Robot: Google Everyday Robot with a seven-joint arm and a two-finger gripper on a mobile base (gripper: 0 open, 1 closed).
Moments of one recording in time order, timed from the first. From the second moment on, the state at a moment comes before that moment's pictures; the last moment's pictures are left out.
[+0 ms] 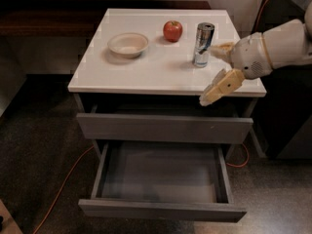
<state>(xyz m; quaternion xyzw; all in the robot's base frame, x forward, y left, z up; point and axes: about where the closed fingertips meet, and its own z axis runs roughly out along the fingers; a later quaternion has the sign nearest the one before) 0.563 -0.138 0.909 -0.55 0.70 0.23 0.39</state>
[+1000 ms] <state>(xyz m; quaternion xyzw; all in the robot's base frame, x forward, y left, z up) 0.666 -0.190 0.906 -0.42 0.77 0.20 0.44</state>
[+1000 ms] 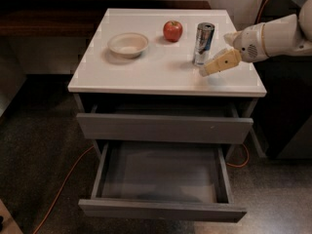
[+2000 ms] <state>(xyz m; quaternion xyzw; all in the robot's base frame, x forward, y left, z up) 0.751 -0.183 0.925 -0.38 0.76 0.19 0.49</state>
